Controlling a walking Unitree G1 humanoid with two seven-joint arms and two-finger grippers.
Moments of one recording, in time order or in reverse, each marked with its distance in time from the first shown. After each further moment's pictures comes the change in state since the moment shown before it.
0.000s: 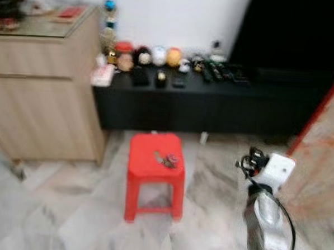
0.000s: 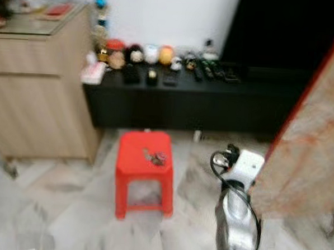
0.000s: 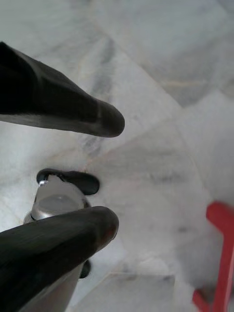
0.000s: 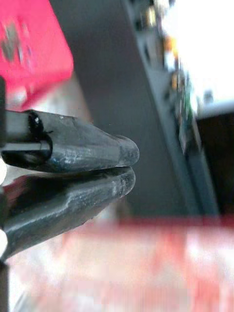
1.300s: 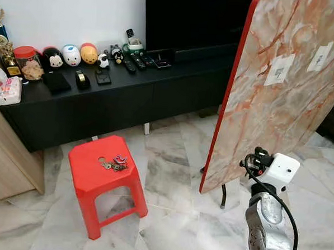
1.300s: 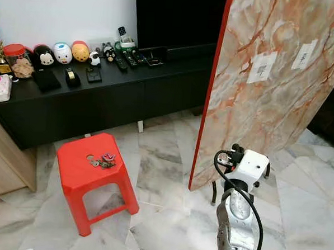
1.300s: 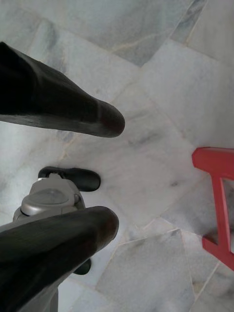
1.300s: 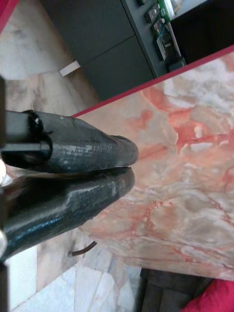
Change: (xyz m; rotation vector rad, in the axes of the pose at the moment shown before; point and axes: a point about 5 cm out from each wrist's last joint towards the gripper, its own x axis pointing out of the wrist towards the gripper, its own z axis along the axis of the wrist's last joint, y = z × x) left arm -0.001 0.010 0.002 -0.046 -0.007 0.012; right arm 0.001 0.008 0.002 0.012 -0.008 -0.009
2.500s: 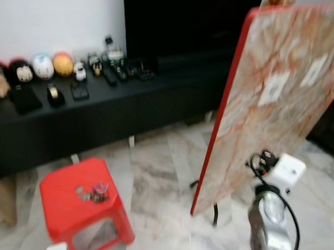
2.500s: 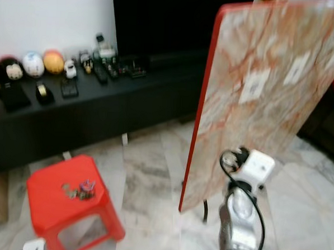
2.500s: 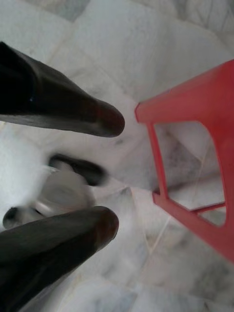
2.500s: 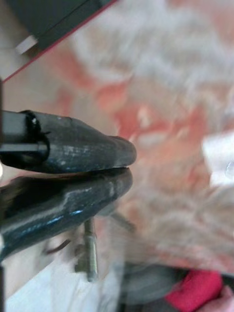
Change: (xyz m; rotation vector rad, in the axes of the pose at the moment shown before) left arm 0.005 -0.014 0.007 -0.019 -0.019 -0.007; right arm 0.005 0.009 0.003 0.024 -0.009 -0.013
